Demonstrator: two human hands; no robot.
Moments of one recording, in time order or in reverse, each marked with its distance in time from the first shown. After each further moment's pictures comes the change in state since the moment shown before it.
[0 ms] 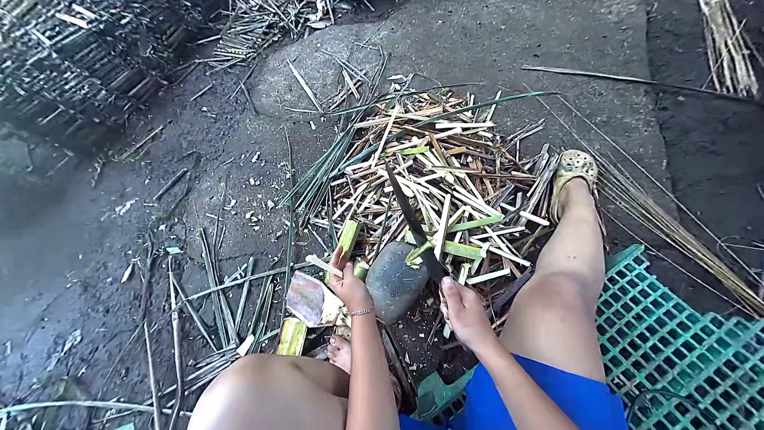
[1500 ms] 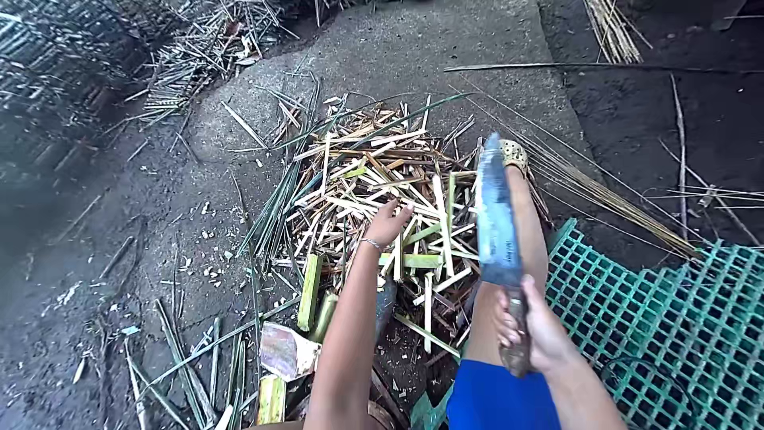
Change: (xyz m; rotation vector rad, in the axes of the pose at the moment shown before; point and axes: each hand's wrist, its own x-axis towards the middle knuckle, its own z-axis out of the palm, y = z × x) left_hand 0.000 0.023 0.205 0.810 -1.268 -0.122; right_hand -0.030 0.025 -0.132 0.958 0.144 0.208
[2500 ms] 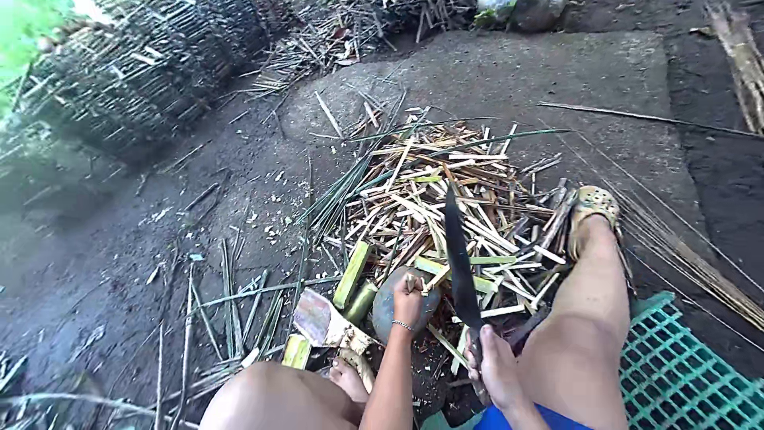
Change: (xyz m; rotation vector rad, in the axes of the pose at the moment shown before) left_hand -0.108 -0.137 0.052 -0.493 0.685 0.248; right_hand -0.002 0.090 0.073 -0.552 -0.181 -0.254
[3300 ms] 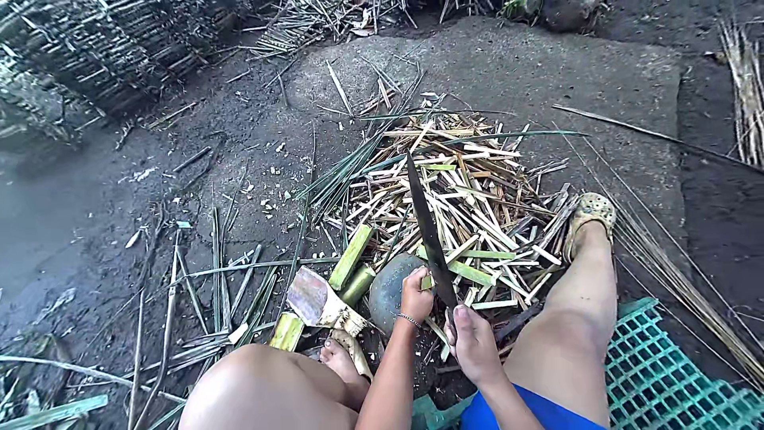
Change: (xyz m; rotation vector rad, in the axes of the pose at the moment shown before) left_hand -0.015 -0.004 0.006 0.058 -0.093 0.079; right_hand 0.009 -0.019 0.032 -0.299 -0.050 -0.238
